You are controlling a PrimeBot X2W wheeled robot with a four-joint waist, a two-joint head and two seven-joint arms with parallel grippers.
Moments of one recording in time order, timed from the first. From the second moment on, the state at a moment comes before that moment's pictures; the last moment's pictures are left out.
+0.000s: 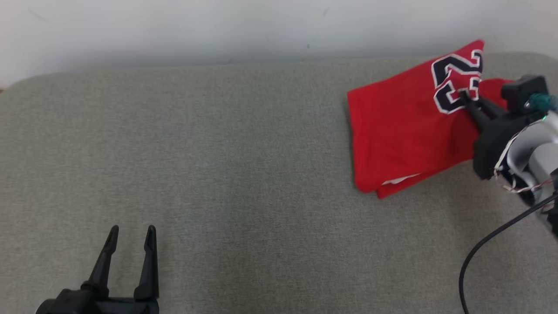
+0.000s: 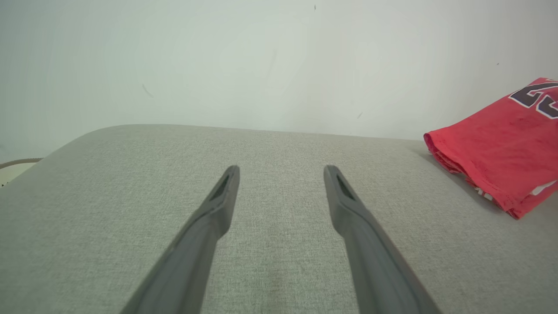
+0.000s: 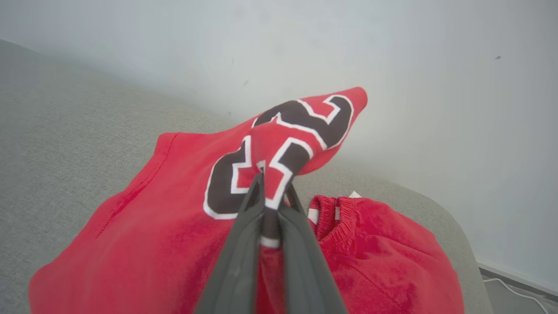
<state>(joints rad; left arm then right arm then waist) -0.08 0.07 0.02 -0.02 -0.14 -0.05 -0.26 -1.01 -0.63 1.10 0.78 0.76 0.13 -0.12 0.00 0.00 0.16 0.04</state>
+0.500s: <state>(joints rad) -0.10 0.12 0.04 -0.12 -0.13 -0.04 -0.25 -1.23 -0.77 1.22 0.81 0.77 0.13 -0.09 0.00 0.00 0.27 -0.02</state>
